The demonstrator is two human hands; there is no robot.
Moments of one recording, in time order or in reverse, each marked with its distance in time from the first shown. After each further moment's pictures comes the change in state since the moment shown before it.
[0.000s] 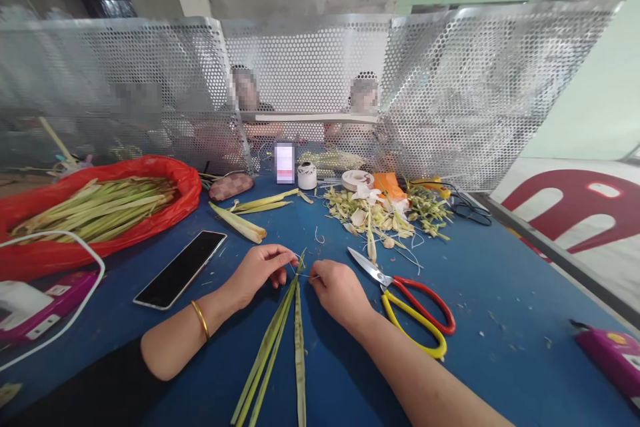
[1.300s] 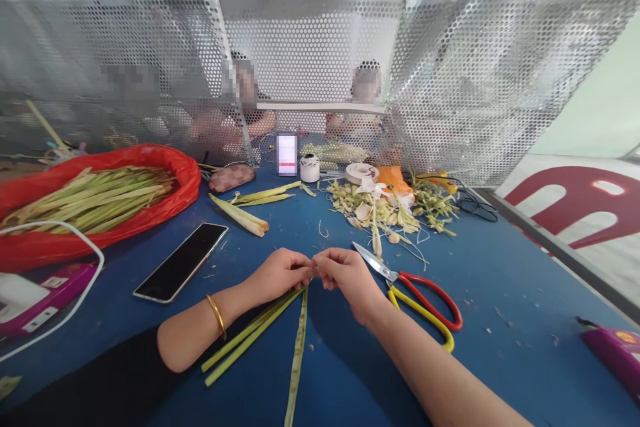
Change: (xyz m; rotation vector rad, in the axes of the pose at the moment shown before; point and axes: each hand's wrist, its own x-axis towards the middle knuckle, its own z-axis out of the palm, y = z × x) left_hand 0.007 -0.008 0.016 0.340 -0.223 0.117; right_hand 0.000 -0.020 -0.017 0.970 -0.008 0.419
